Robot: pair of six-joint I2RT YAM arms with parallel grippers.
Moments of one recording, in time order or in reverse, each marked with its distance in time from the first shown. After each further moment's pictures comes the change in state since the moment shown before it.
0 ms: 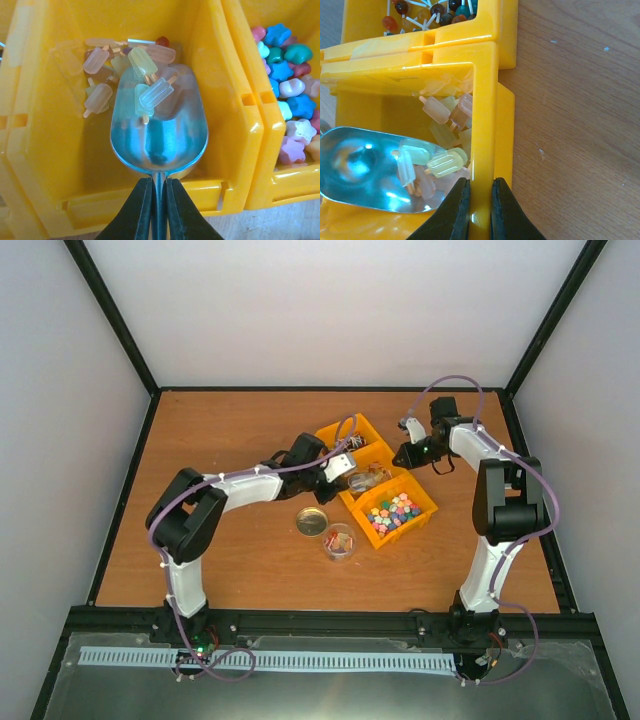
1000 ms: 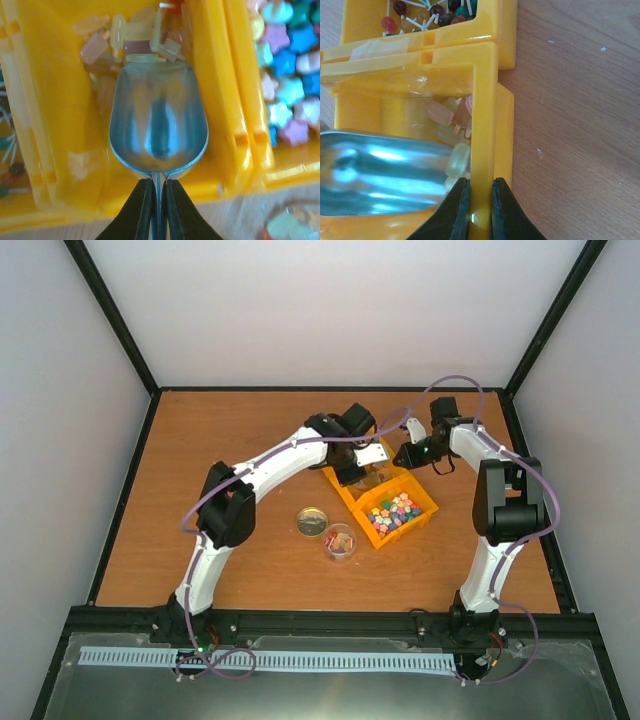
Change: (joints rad) left arm -0.134 0.311 0.863 -0.967 -0.315 0.147; right arm 0.000 -0.004 -0.005 0.006 0.000 0.001
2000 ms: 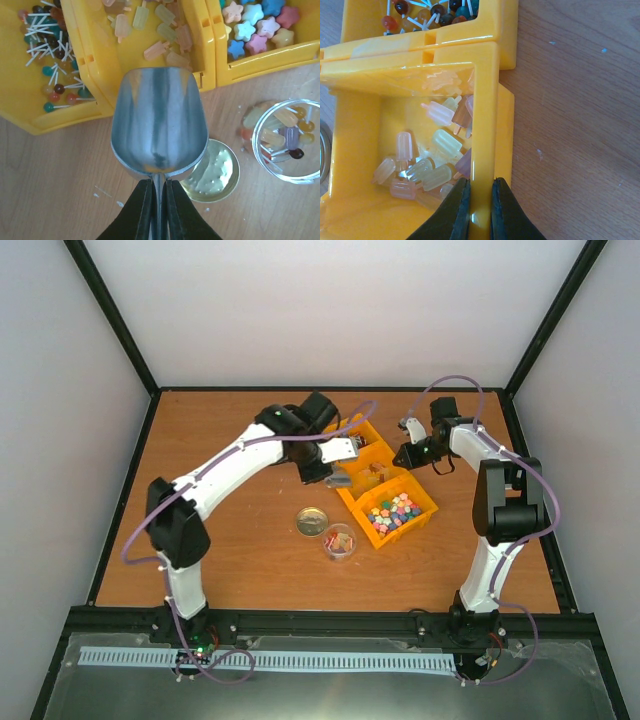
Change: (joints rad) left arm 0.092 -0.389 -0.274 -0.064 0.022 0.105; right arm -0.001 -0.001 0.000 -0.001 0.000 -0.014
